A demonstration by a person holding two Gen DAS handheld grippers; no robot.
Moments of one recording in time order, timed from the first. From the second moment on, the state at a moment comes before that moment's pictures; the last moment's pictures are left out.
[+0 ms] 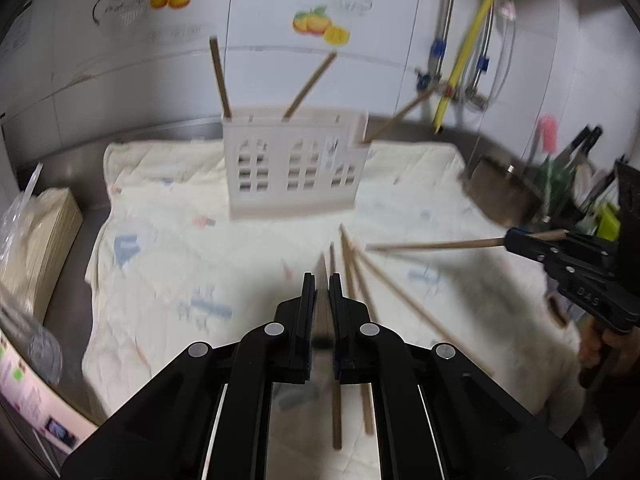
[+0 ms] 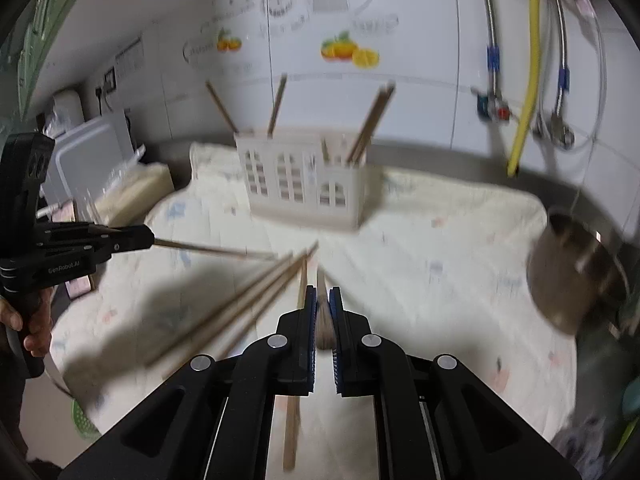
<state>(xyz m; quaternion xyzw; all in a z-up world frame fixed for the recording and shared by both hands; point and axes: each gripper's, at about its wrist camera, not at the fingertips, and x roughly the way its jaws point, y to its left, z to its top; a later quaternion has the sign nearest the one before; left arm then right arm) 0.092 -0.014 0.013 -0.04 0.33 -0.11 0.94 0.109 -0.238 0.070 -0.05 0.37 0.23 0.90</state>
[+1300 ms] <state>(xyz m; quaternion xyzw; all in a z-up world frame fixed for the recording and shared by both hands) 0.244 0.021 0.147 0.00 0.28 -0.07 0.96 0.281 -0.188 0.184 -0.05 0.34 0.26 0.90</state>
